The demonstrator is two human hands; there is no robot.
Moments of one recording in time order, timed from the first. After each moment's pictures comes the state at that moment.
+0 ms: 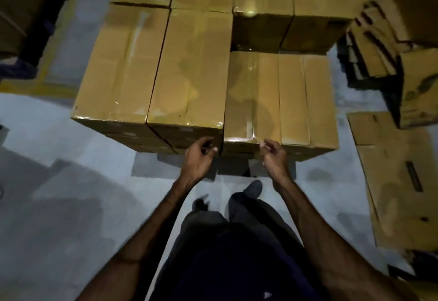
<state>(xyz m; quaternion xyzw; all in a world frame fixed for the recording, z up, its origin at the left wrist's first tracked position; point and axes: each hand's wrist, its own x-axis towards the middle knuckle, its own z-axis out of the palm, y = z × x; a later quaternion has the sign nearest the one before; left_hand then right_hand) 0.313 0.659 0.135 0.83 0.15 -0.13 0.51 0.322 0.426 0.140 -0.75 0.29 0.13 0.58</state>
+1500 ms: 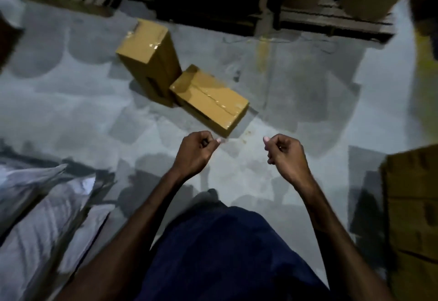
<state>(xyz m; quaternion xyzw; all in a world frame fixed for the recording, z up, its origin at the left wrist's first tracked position) -0.612 0.654 0.228 0.52 0.70 0.29 0.40 -0.359 0.687 0.241 -0.63 -0.54 0.49 0.26</state>
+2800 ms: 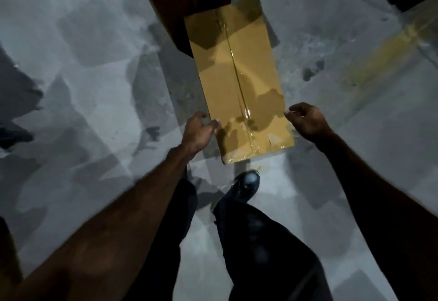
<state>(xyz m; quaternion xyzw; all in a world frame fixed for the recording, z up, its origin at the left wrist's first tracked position) -0.722 1.036 -0.295 0.02 0.83 0.27 0.48 -0.536 1.279 -0.274 -0.52 -0.72 0.44 -0.15</state>
